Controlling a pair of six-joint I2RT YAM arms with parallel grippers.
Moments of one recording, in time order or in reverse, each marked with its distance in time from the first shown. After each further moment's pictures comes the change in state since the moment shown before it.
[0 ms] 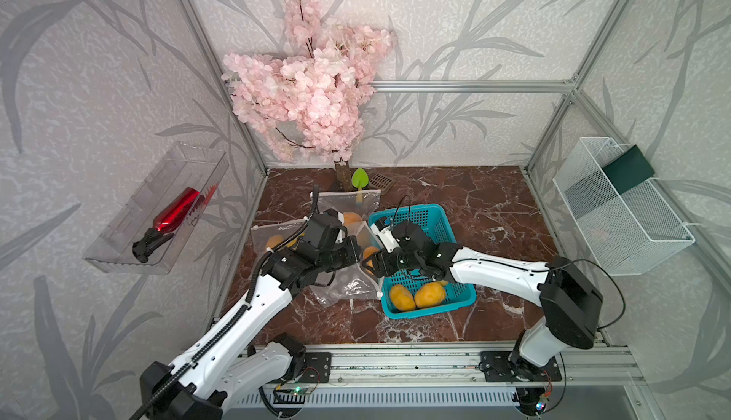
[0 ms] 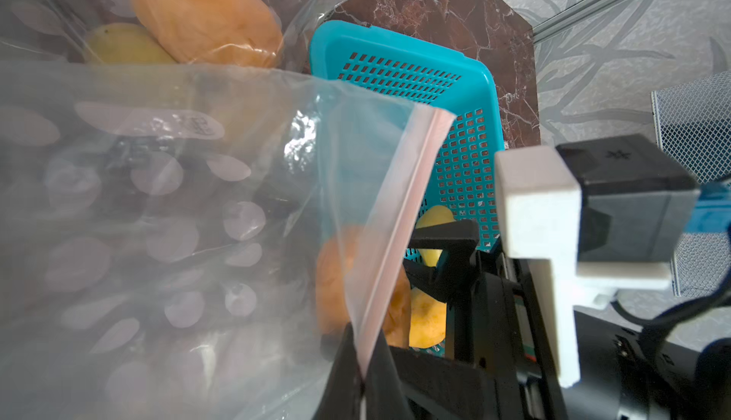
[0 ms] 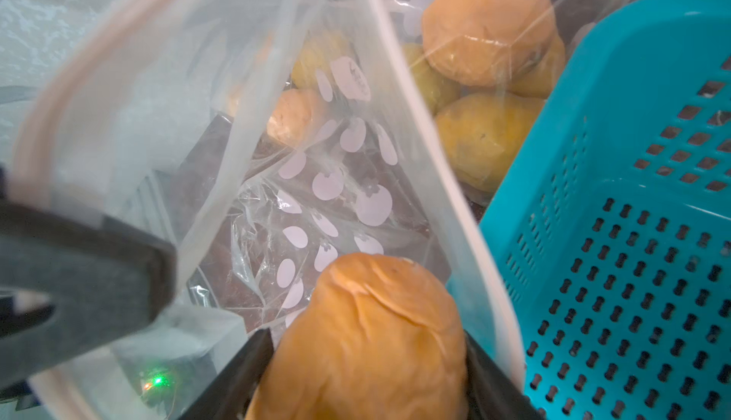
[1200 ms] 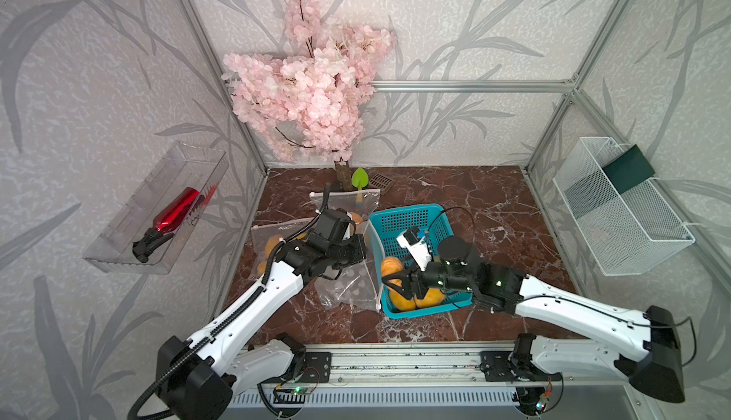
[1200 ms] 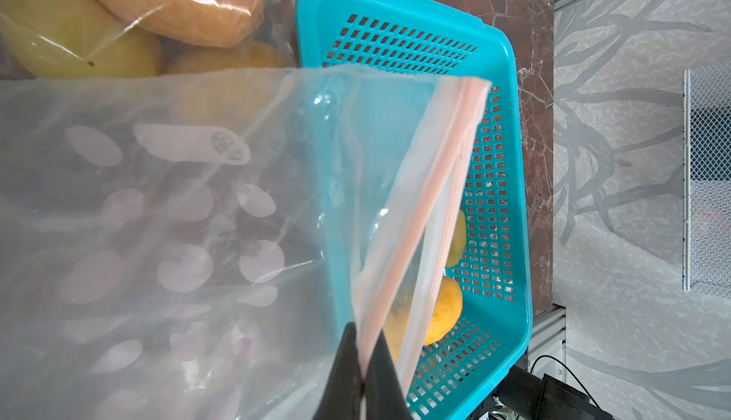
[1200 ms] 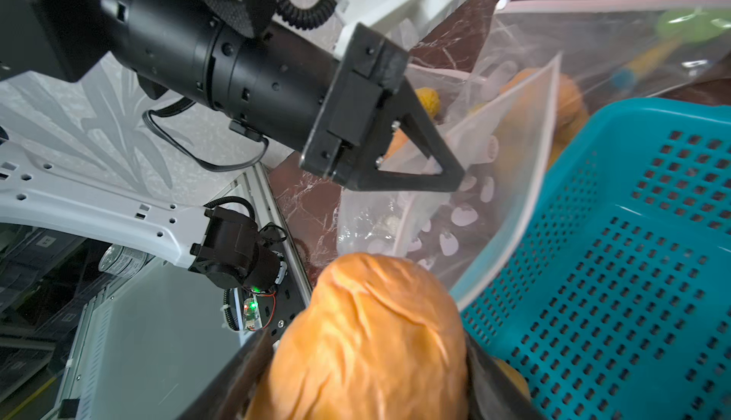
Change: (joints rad) left arm 0.000 0.126 0.025 0.023 0.063 0.001; right arm 0.107 -0.444 -0.170 -0.044 -0.027 -0.037
